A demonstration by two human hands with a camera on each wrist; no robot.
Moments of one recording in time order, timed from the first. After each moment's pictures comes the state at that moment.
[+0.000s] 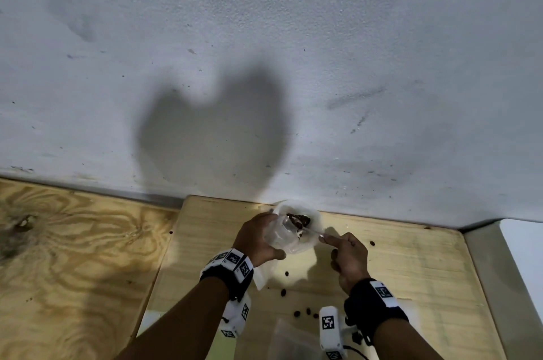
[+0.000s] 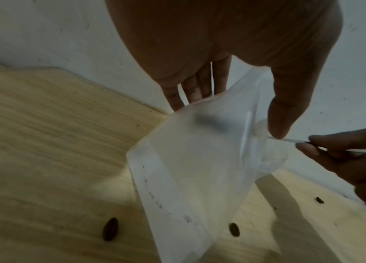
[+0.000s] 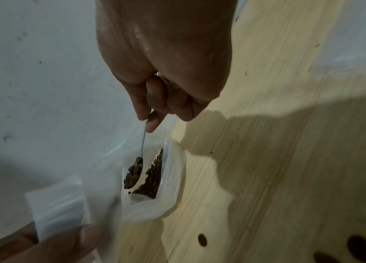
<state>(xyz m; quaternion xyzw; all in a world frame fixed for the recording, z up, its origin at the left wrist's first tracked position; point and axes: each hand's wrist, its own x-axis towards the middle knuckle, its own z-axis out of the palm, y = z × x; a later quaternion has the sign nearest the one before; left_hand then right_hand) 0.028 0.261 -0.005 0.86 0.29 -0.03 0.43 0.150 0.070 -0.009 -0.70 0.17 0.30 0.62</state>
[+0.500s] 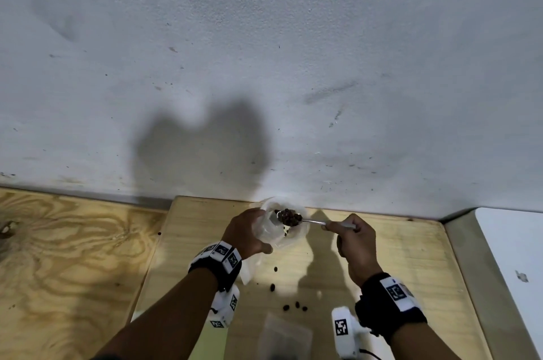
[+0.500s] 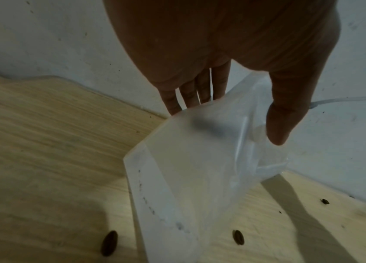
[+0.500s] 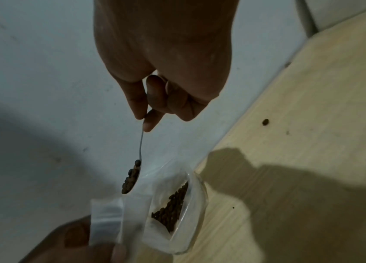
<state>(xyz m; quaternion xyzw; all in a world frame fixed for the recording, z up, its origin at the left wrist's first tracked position) 0.034 0.263 -0.001 0.86 0.30 -0.07 0.41 0.161 0.045 0.043 -0.72 0.03 0.24 0.65</state>
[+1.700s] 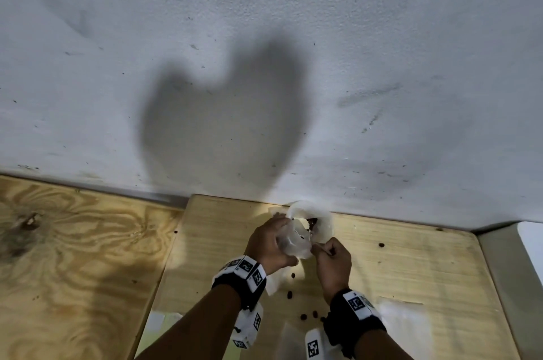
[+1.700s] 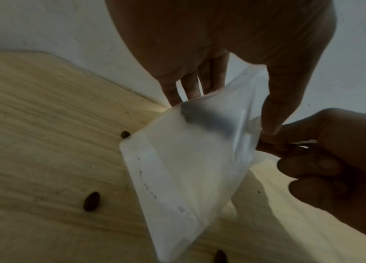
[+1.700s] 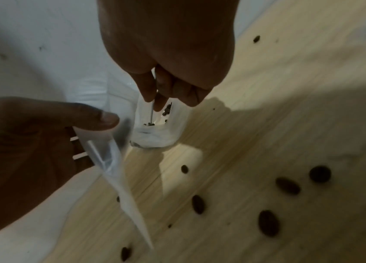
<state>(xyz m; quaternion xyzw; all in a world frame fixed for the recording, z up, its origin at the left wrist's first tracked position) 0.030 0.245 -0.014 0.80 0.32 -0.02 0.51 0.112 0.097 -0.038 -0.80 0.06 0.22 0.56</state>
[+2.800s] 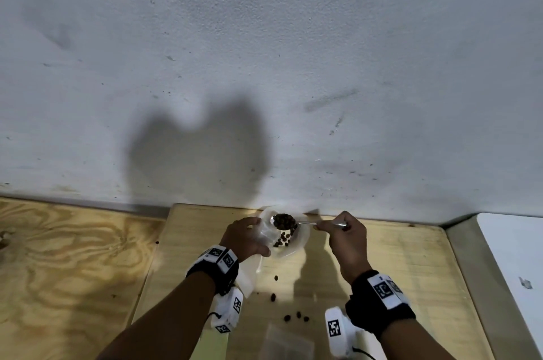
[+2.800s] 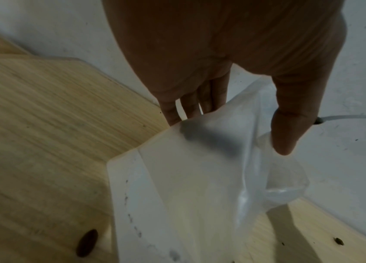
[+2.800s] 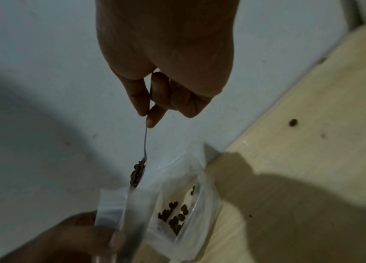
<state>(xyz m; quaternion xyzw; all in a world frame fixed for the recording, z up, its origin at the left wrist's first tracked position) 0.040 0.272 0.006 0.79 0.34 -0.12 0.50 0.165 0.071 0.043 -0.75 0.00 0.21 0.63</state>
